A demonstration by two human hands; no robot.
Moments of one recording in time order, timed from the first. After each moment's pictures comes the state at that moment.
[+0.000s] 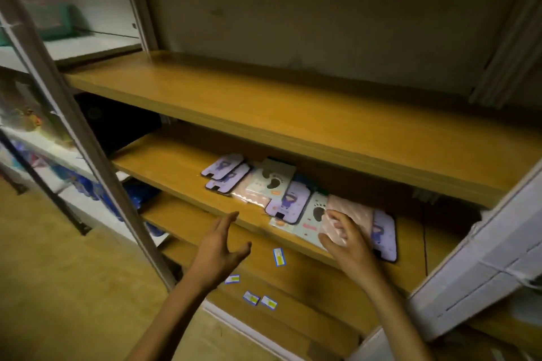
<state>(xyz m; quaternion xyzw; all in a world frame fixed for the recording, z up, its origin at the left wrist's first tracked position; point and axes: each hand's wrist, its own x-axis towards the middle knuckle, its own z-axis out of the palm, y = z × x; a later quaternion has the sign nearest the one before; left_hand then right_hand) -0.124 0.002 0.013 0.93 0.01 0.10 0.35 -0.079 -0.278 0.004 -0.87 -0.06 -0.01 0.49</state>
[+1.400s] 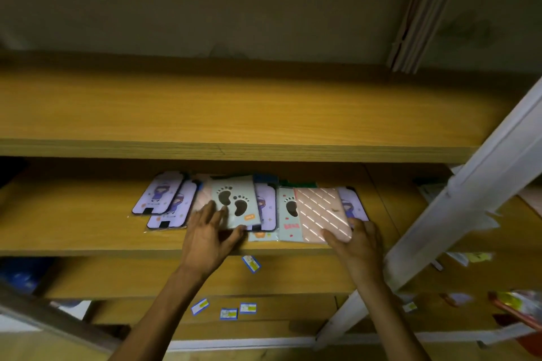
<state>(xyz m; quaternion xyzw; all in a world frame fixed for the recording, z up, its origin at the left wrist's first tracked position) 0.012 0.025 -0.022 0.96 -0.17 0.06 0.22 -0.099 -0.260 -0.028 -0.90 0.31 -0.15 0.28</state>
